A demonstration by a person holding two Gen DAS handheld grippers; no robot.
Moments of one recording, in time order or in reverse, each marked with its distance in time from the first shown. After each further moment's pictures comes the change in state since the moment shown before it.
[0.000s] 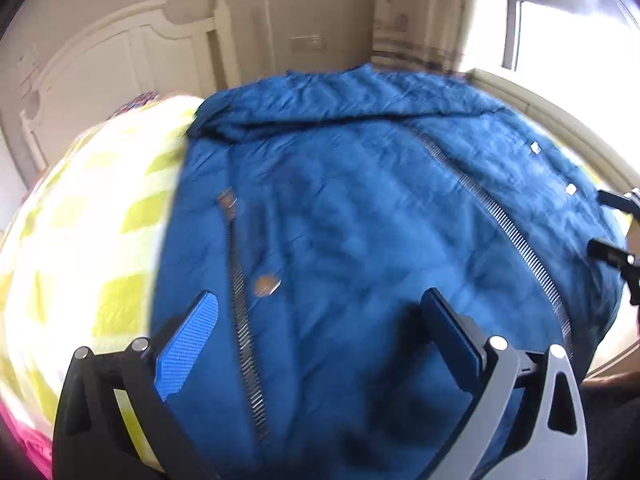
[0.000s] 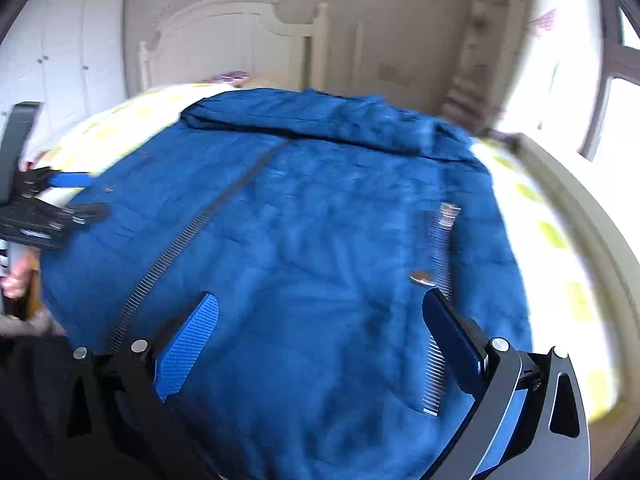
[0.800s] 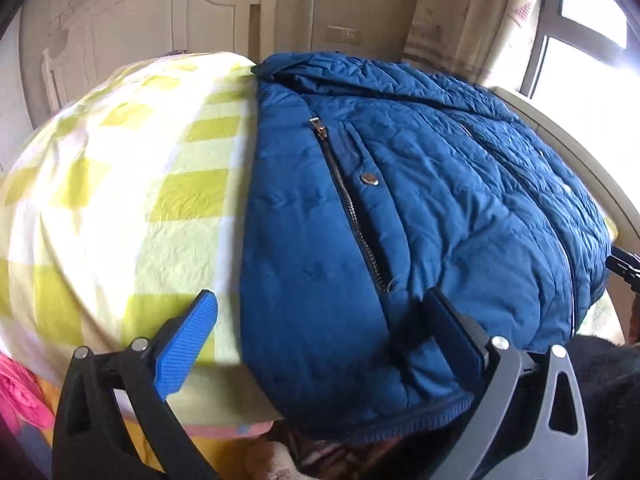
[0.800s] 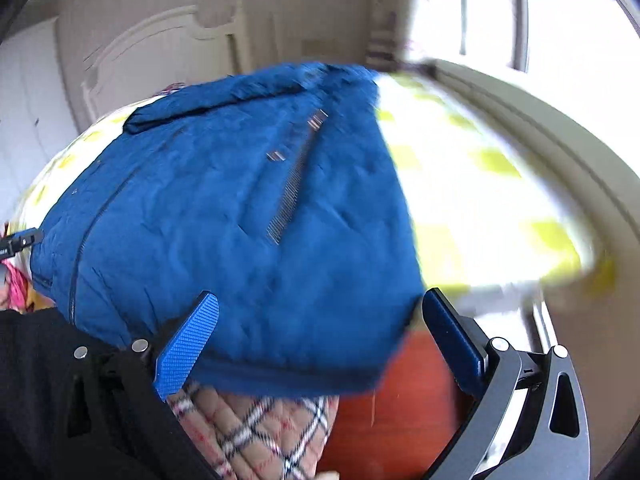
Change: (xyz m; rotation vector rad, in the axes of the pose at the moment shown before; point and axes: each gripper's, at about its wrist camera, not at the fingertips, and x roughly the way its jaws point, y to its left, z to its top) left arm -0.040 0.067 -0.063 -0.162 0.002 -0.072; right arm -0.044 -0.081 -0.090 0.303 0.050 -0.025
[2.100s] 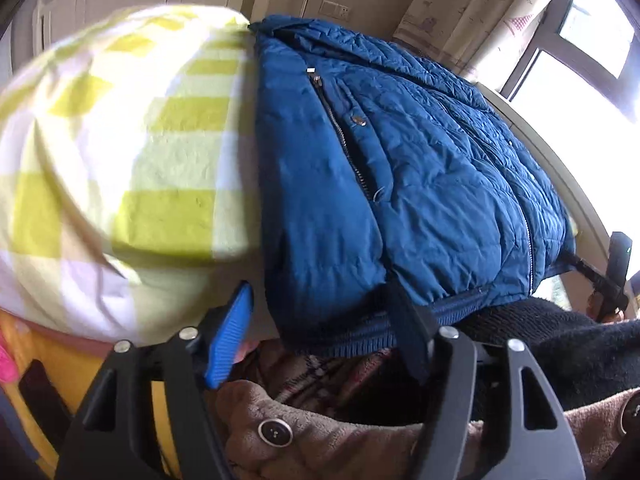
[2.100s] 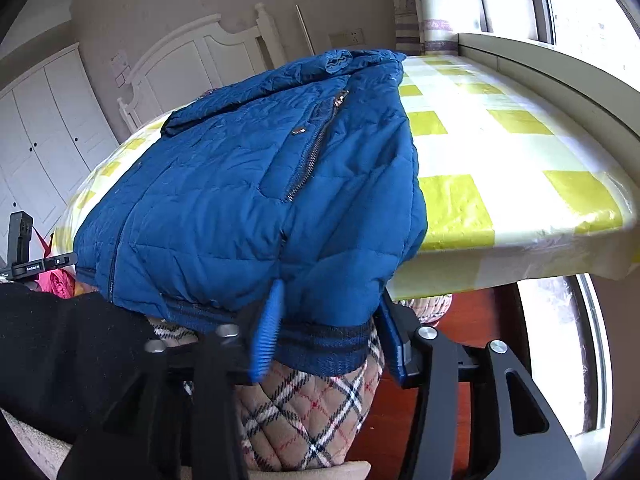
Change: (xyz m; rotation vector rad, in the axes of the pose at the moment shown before) left arm -0.010 0.027 -0.036 -0.125 0.112 -0.191; right arm 0.002 -0.012 -0.016 0.019 0.008 0.207
